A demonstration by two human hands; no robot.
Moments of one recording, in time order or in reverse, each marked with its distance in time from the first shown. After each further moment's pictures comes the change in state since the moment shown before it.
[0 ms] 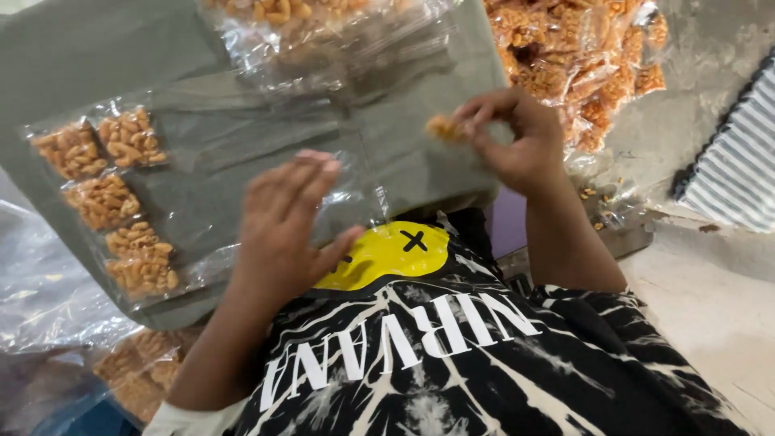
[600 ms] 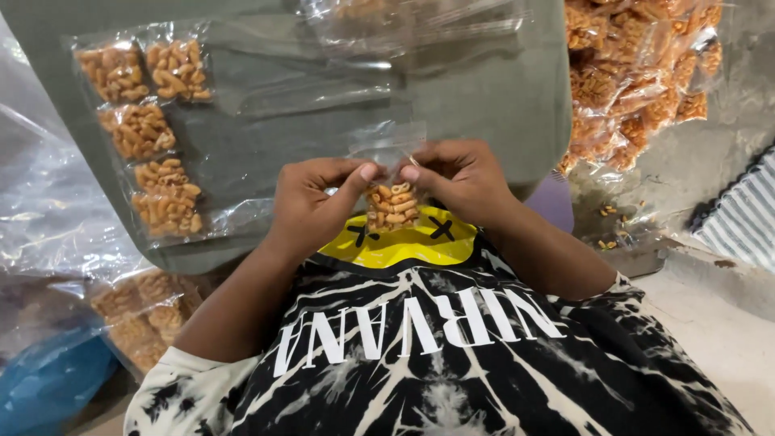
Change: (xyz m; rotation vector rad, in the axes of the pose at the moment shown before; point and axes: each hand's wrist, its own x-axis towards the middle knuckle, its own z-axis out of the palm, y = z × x) left_hand -0.004 0.007 0.008 -1.018 0.165 -0.588; right_hand -0.008 -0.047 0.105 0.513 -0.210 0.444
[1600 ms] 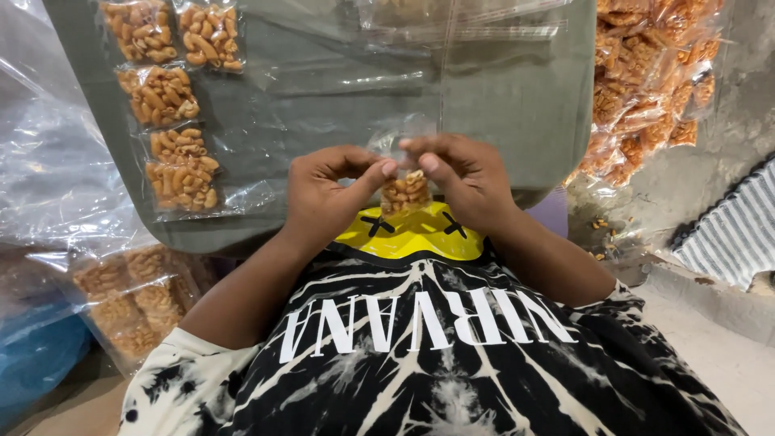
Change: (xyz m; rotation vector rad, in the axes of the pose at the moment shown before) left_hand -0.013 -0.015 -0.013 -0.109 0.077 0.062; right_hand 0.008 -0.010 0.023 -0.236 -0.056 -0.187
